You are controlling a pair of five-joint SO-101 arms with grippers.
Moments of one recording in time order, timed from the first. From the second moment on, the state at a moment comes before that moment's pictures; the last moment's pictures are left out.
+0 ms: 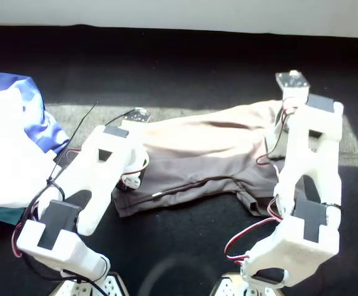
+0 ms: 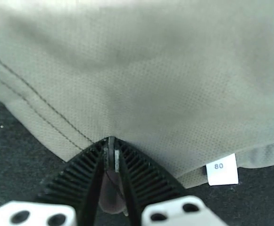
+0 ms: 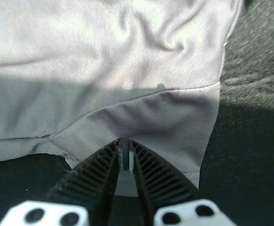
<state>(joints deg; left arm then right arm) 7.6 5.8 34.0 60.8 1.4 10.6 8.8 5.2 78.2 21.2</state>
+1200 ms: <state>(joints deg) 8.7 -16.2 57.9 50.9 1.0 5.5 -30.2 54.1 57.4 30.7</state>
